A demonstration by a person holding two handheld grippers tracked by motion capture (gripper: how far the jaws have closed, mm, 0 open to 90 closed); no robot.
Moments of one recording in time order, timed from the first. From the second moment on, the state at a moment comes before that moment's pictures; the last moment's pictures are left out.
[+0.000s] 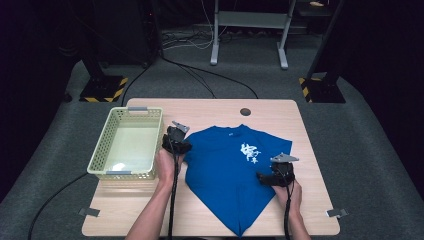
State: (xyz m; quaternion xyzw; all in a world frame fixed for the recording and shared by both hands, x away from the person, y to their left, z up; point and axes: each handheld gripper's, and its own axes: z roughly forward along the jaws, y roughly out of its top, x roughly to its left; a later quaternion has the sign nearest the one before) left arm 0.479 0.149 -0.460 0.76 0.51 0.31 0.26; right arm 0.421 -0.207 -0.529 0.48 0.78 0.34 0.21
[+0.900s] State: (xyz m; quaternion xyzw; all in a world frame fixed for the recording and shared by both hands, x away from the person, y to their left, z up) left arm 0.422 0.163 -0.501 0.76 0.52 0.23 0.33; right arm 0.421 -0.208 -0.529 0.48 0.78 0.35 0.21
